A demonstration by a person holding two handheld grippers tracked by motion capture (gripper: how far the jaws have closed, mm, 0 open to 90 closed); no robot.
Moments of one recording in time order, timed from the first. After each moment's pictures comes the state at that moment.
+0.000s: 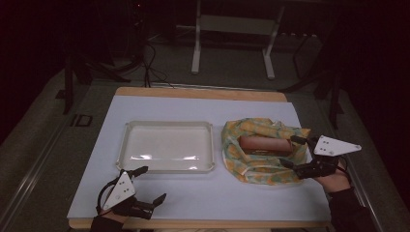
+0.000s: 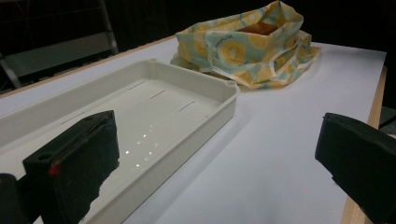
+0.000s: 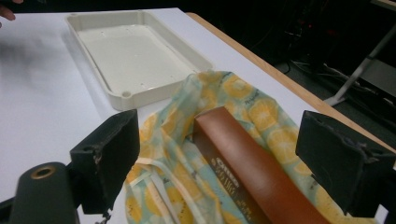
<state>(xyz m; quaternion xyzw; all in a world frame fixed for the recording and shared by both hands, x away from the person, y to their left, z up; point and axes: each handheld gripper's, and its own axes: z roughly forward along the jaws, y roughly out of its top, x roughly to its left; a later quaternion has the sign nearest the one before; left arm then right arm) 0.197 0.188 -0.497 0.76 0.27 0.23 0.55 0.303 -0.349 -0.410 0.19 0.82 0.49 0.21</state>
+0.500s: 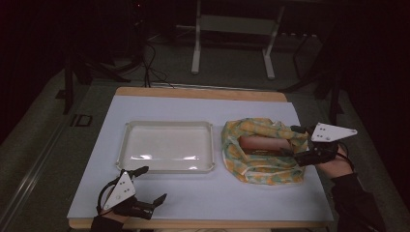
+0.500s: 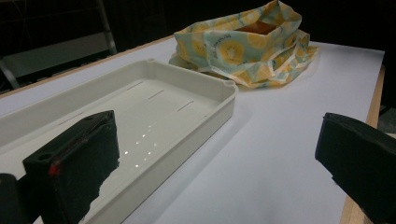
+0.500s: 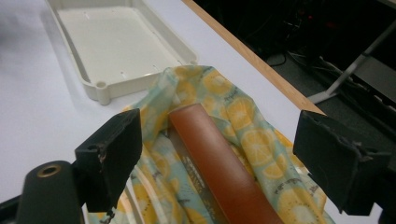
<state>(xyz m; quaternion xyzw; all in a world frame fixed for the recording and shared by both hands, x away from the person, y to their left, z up) 0.197 0.188 -0.498 0.76 0.27 0.23 0.55 0.333 -0.349 -0.394 0.17 0.85 0.45 0.22</state>
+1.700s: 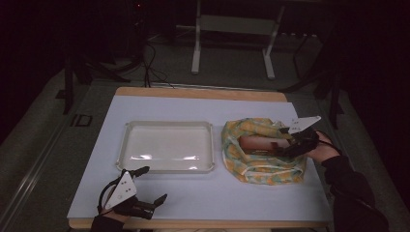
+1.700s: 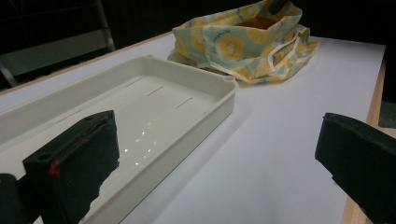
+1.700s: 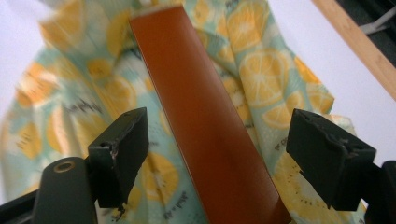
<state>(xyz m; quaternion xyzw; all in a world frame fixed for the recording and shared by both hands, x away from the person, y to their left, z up) 0.199 0.187 -0.500 0.77 0.26 0.23 0.54 0.402 -0.341 -0.445 0.16 0.92 0.30 0.16</state>
